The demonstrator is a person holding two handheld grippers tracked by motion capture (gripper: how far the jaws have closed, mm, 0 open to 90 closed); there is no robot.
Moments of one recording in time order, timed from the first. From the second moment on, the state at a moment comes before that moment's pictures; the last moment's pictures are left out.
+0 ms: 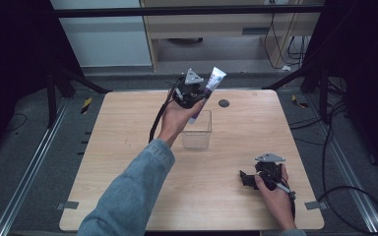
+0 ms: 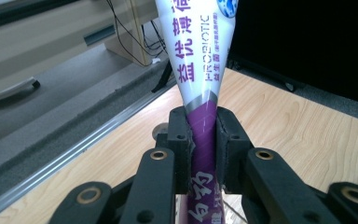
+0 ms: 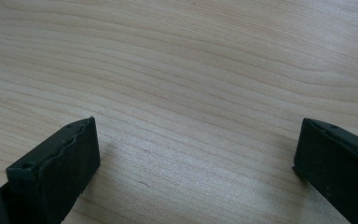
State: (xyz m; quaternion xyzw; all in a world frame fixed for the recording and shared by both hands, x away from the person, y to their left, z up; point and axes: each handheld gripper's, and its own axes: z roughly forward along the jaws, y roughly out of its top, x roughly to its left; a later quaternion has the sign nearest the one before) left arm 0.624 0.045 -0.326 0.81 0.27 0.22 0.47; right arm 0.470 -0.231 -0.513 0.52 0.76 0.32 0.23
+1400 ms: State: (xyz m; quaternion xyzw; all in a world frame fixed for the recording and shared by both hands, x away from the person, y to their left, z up) left arm 0.633 0.059 -0.373 0.83 0.26 0.19 0.46; right arm 0.470 -0.231 -0.513 0.52 0.75 0.32 0.23
